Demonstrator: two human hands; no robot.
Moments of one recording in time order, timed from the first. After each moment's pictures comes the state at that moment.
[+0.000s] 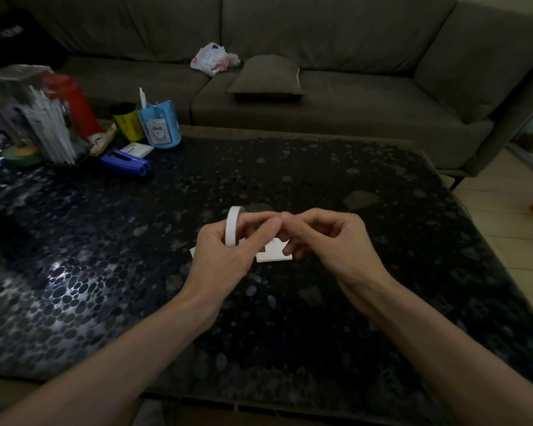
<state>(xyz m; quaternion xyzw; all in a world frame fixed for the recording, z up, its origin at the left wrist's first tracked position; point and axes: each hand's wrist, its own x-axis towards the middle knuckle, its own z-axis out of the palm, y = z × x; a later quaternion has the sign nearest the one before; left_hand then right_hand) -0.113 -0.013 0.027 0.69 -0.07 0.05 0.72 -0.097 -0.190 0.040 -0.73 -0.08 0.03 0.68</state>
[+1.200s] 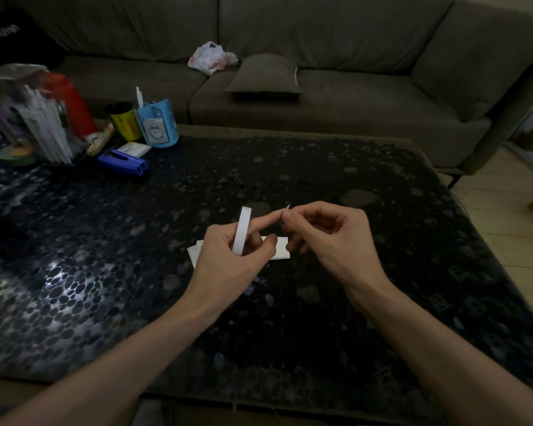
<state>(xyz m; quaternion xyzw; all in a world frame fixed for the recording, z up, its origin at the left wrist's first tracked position) -0.110 -0.014 0.017 0.77 -0.13 0.10 0.61 -0.097 -0.192 0.039 -0.76 -0.07 -0.06 0.64</state>
